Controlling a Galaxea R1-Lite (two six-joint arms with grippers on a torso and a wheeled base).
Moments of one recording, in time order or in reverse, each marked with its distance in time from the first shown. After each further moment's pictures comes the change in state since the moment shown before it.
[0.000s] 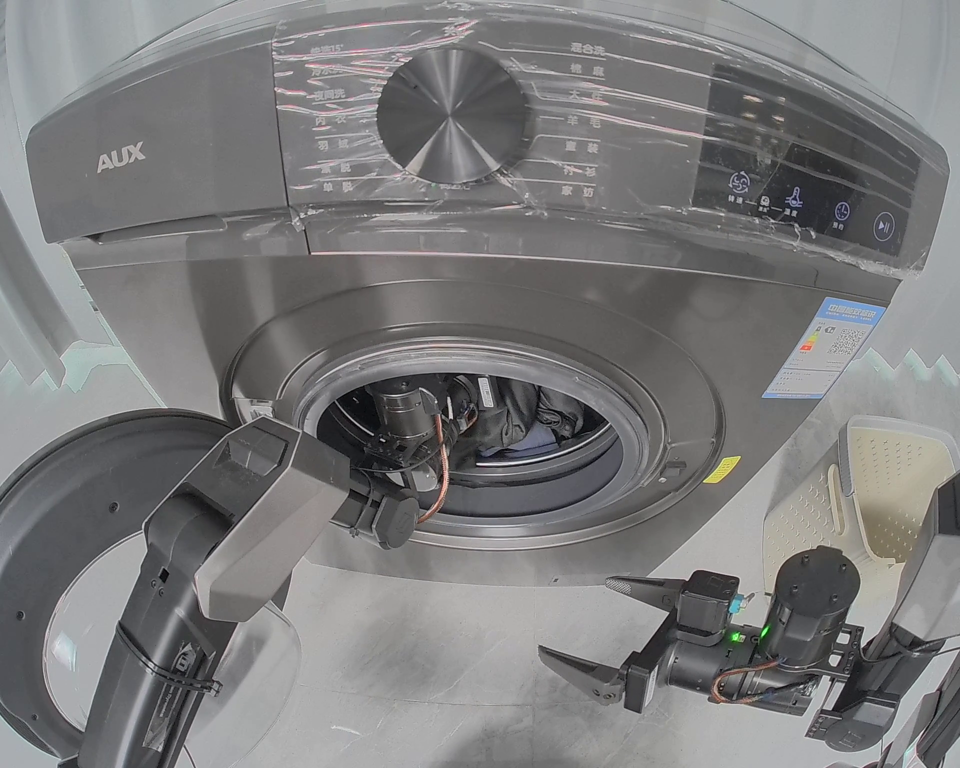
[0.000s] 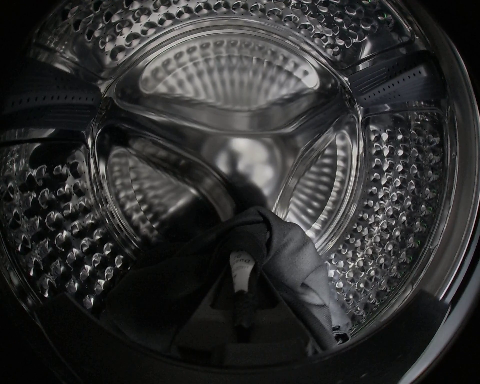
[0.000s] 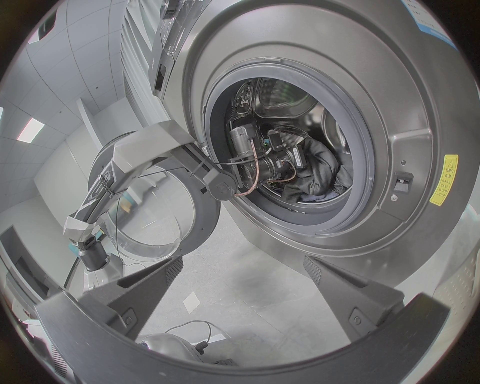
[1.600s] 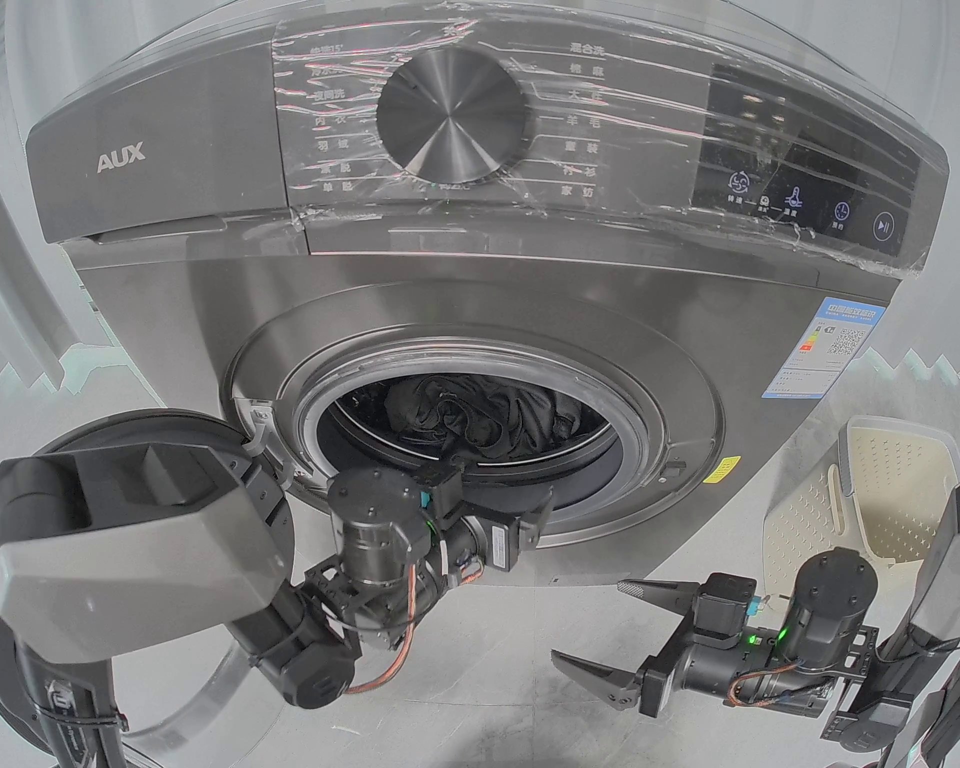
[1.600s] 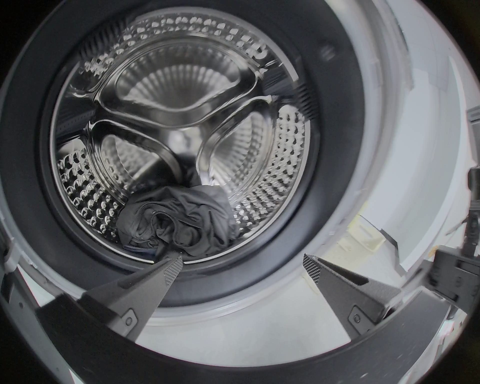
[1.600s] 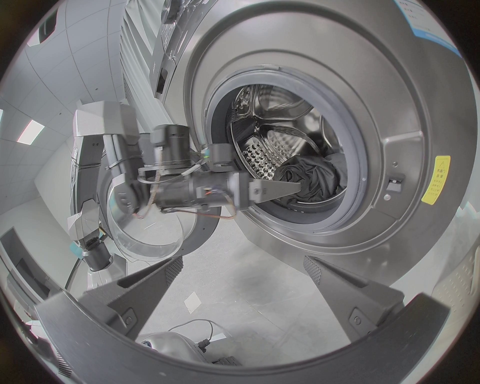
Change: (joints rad) left arm -0.216 -0.443 0.979 -0.243 -0.041 -0.023; right arm 0.000 -0.041 0.038 0.002 0.000 0.009
